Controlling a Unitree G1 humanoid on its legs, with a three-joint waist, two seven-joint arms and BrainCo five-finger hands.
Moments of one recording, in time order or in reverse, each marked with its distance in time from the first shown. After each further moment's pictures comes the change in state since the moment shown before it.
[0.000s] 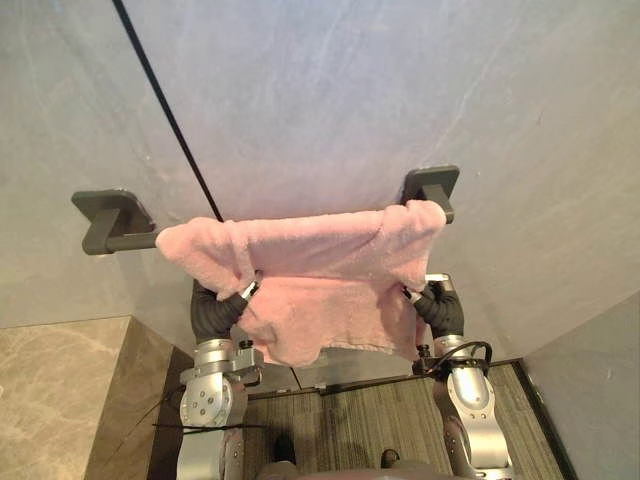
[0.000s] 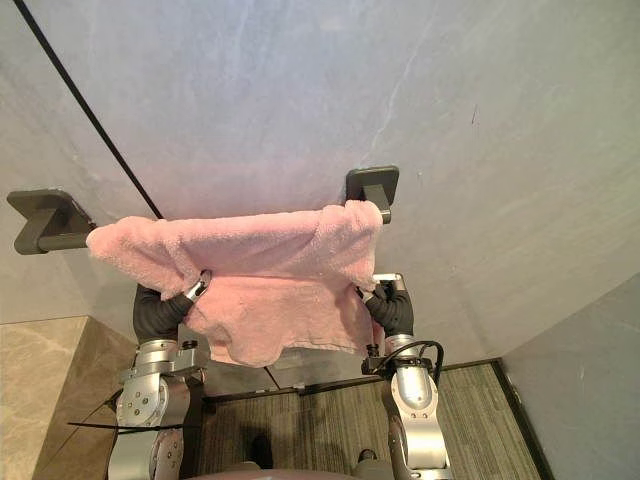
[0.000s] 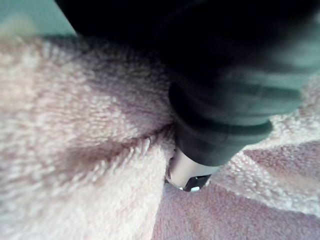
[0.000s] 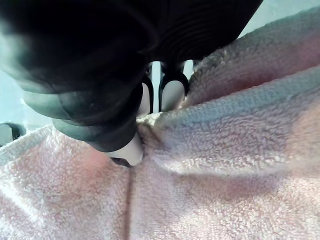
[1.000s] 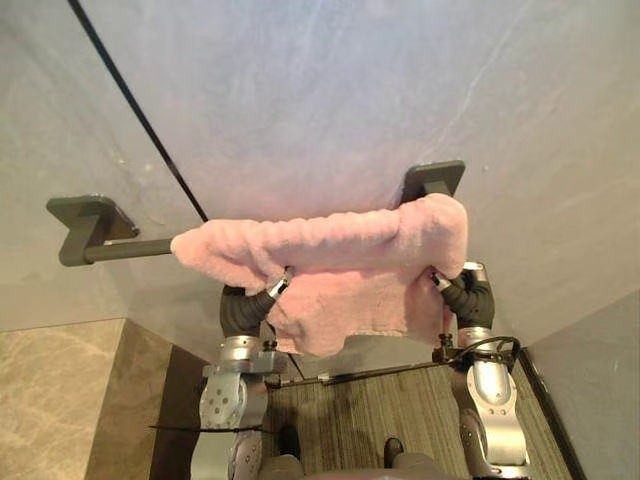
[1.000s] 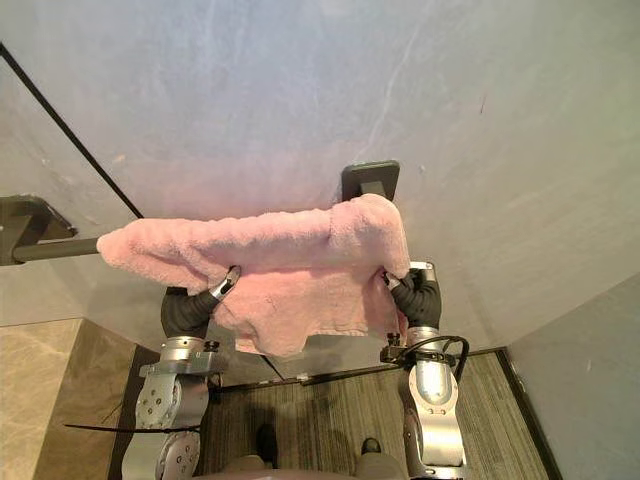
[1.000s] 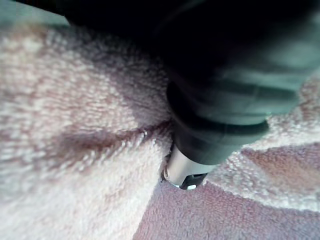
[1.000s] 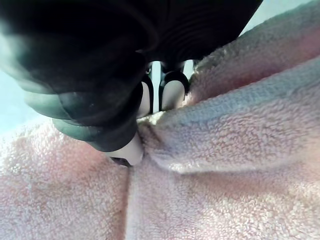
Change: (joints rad) left arm -0.003 0.020 -0.140 -0.032 -0.107 0.007 -0.048; right arm -0.015 -0.027 -0.073 -0.084 0.005 0.001 -0.068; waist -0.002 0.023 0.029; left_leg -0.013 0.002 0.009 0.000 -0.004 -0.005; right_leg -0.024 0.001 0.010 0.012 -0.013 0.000
